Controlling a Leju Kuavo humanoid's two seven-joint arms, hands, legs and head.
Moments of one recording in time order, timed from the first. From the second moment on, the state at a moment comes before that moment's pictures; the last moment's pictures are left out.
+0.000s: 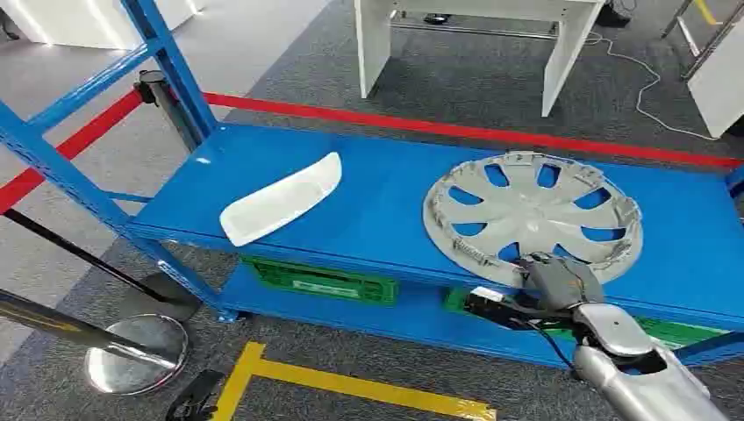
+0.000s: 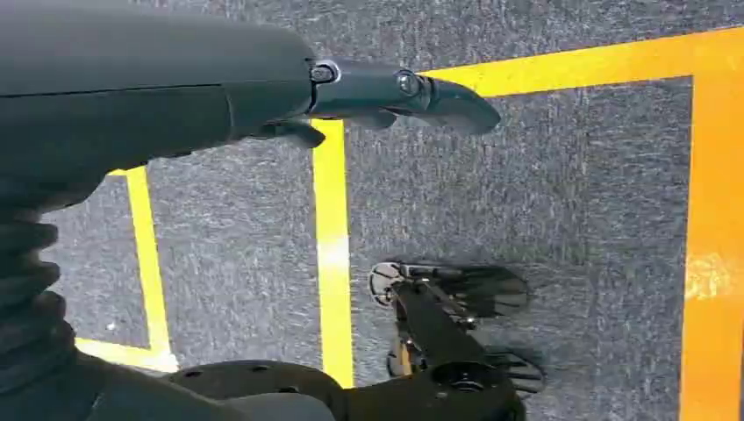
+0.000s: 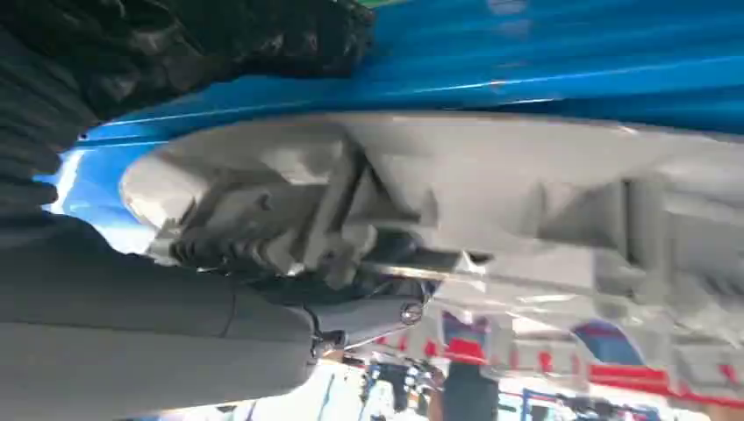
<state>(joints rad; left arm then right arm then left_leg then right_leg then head) -0.06 -0.15 1.02 -0.21 -0.74 -0.20 -0.23 -0.39 -0.23 0.77 -1.11 0.98 -0.17 -0.12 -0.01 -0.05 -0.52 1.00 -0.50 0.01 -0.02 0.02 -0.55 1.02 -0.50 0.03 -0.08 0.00</state>
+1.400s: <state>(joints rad) -0.05 -0.15 1.06 -0.21 -0.76 -0.23 -0.35 -0.06 -0.26 0.62 -1.45 1.04 -0.52 -0.18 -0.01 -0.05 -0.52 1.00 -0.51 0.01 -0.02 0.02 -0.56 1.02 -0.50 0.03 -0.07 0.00</state>
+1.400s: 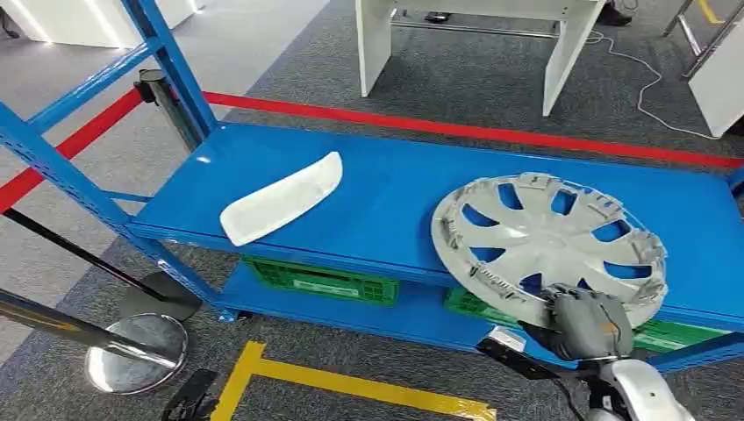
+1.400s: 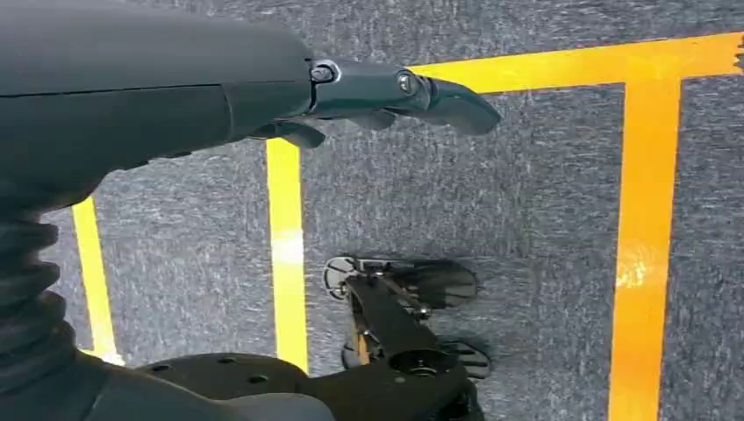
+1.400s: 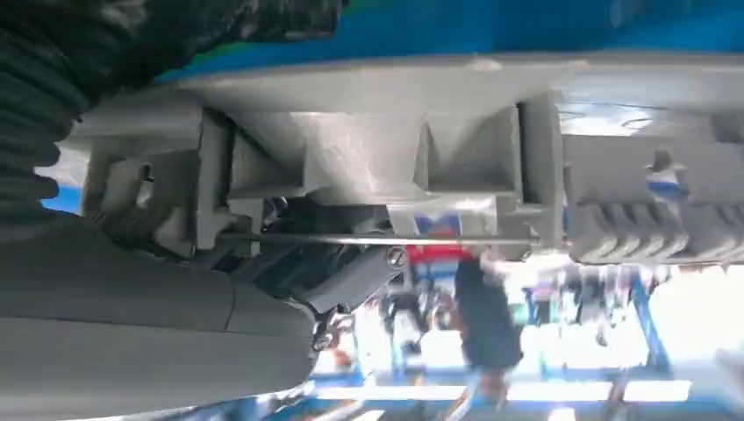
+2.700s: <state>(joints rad) -0.05 -0.15 1.07 -0.21 -0.77 -0.19 -0.44 0.22 -0.10 0.37 -1.93 0.83 -0.69 -0.51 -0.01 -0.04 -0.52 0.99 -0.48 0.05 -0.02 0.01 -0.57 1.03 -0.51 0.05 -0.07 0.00</state>
